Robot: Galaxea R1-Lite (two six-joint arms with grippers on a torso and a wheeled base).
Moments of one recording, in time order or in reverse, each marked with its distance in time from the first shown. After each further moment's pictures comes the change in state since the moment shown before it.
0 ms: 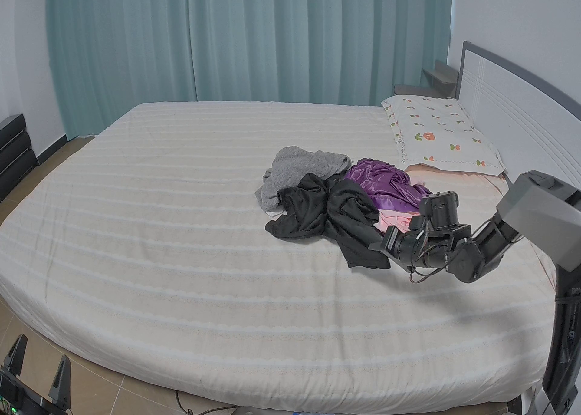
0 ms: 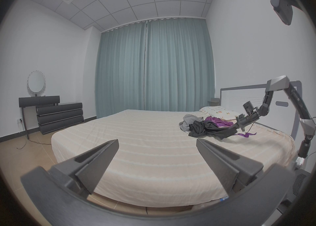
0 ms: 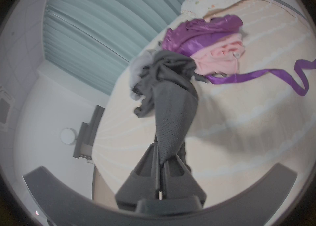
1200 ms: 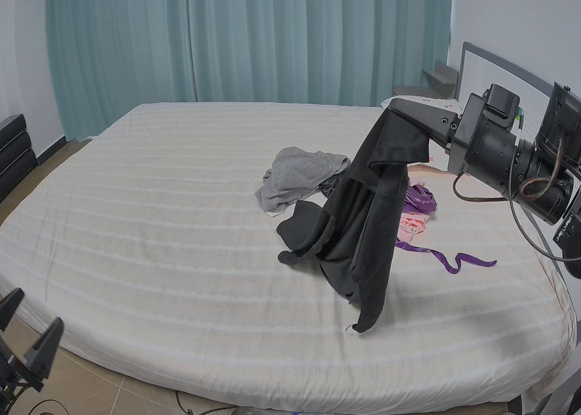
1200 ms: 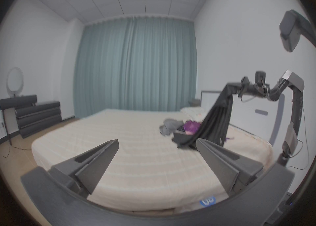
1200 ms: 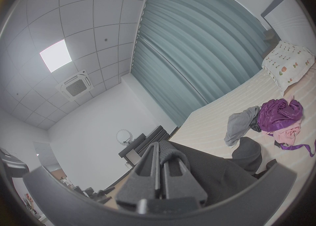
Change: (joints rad) left arm -0.026 0.370 -0.257 -0.046 -0.200 -0.019; right arm 0.224 -0.724 0.187 -0.213 0.024 -0.031
